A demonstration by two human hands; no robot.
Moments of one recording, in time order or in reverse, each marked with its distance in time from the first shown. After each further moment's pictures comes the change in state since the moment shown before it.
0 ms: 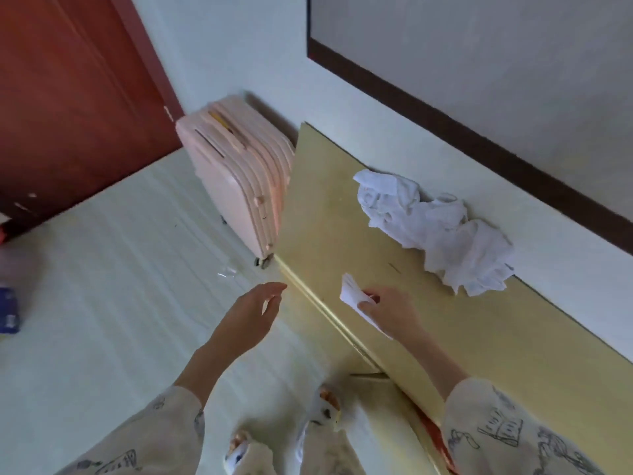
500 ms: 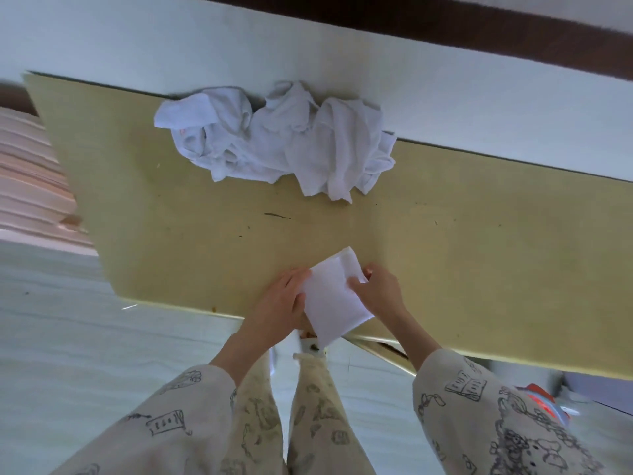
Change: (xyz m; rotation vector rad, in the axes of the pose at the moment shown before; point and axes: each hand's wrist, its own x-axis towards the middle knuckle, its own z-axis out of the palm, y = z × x) left_hand 0.095 0.033 0.206 0.350 -0.671 0.435; right_hand 0.009 0.177 0.025 0.295 0.219 0.744
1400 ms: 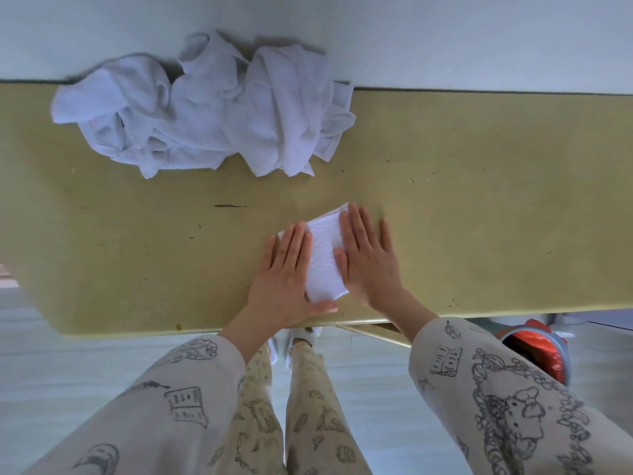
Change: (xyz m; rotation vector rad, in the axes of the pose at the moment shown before) left_hand 0.049 0.015 0.034 0.563 -0.102 0.248; right_hand 0.033 0.045 0.018 -0.585 0.253 -0.403
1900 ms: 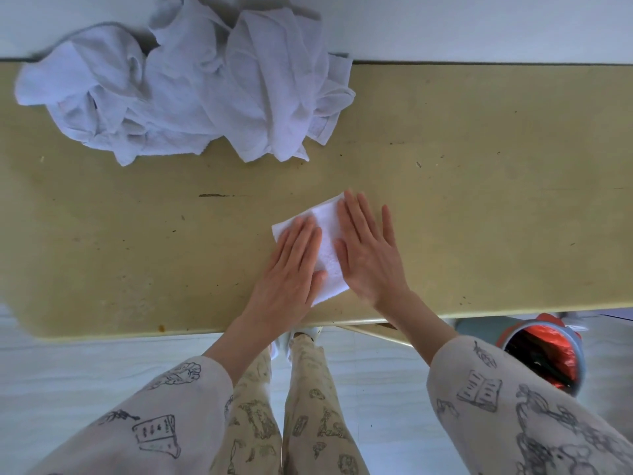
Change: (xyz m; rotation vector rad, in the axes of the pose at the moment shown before) left_hand 0.006 0.012 0.012 -0.106 0.255 0.128; right_hand -0.001 0.005 0.008 0.120 0.251 -0.079
